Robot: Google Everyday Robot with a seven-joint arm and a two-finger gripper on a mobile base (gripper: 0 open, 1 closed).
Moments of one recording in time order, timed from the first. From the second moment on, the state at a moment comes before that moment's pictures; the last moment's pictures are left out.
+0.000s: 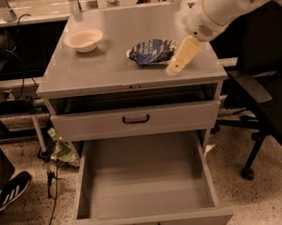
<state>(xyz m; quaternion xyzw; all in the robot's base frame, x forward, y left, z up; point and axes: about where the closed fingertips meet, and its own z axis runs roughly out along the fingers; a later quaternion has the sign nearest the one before) 0.658 -0.130 0.927 -0.55 0.76 0.04 0.34</state>
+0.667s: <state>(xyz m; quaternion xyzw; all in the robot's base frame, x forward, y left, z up) 0.735 -0.105 0.904 -0.50 0.78 0.04 0.38</state>
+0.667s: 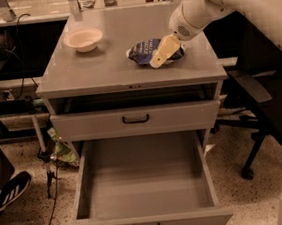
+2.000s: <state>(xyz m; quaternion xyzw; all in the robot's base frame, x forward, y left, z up) 0.798 -0.115 0.859 -0.49 0.78 0.04 0.39</state>
